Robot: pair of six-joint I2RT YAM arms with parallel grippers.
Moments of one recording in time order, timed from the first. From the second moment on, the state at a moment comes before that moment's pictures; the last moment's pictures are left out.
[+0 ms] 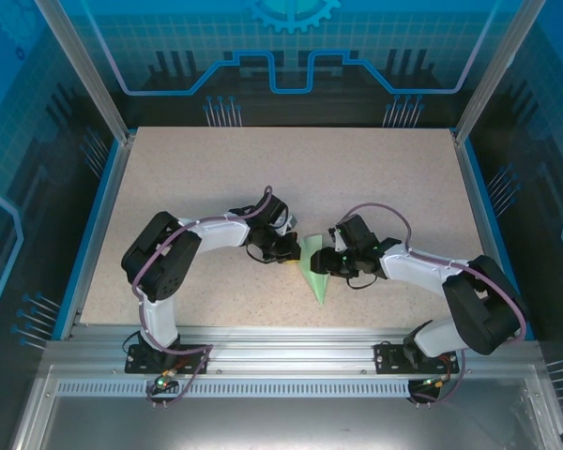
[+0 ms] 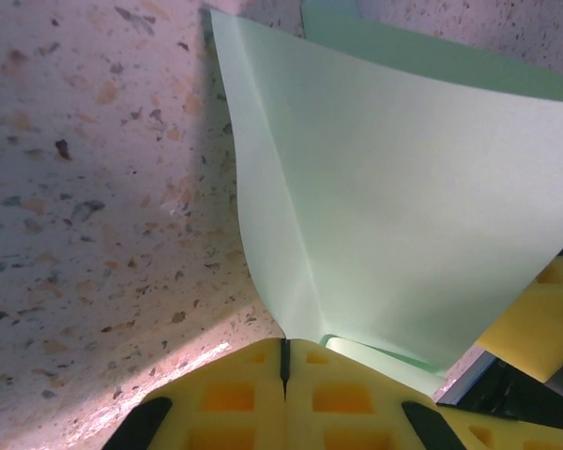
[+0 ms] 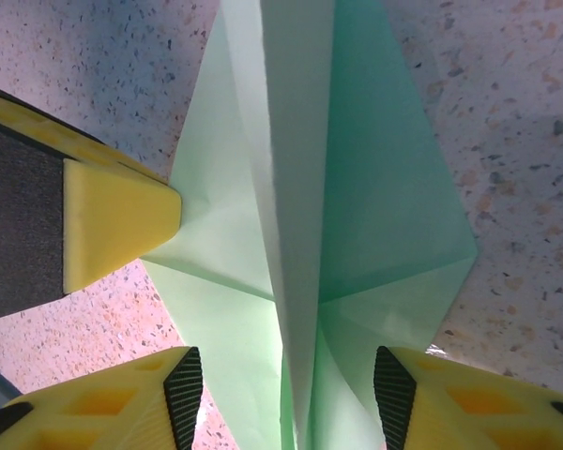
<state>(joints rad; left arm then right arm) -0.60 1.89 1.09 -0.33 0.56 -0.71 0.57 1.43 0.65 -0.25 -0.32 0.66</state>
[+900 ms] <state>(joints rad) -0.59 1.89 1.09 -0.32 0.57 -0.71 0.67 1.43 0.67 -0.29 -0.26 0.70</state>
